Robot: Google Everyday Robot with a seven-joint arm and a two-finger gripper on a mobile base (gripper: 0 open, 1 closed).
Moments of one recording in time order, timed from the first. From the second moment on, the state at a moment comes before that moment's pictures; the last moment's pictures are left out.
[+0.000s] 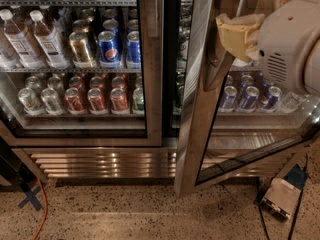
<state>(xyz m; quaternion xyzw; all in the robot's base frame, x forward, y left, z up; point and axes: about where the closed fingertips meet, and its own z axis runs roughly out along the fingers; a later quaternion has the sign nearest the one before) 0.448 -0.114 1.092 -0.27 0.71 -0.03 0.65</state>
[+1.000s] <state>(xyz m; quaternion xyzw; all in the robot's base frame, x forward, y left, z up) 0.448 -0.114 1.092 -0.27 0.71 -0.03 0.65</state>
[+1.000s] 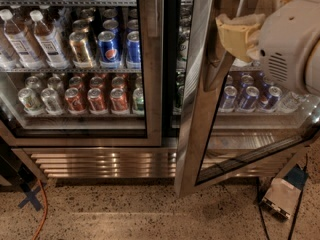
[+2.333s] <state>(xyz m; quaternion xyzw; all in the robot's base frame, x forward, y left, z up) 0.448 -0.114 1.092 -0.27 0.71 -0.03 0.65</state>
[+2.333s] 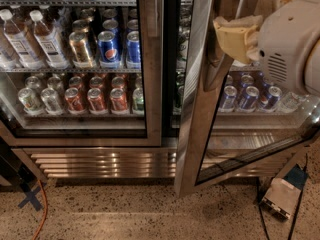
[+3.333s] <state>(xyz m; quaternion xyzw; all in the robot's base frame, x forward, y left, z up) 0.448 -0.114 1.092 -0.27 0.71 -0.03 0.65</state>
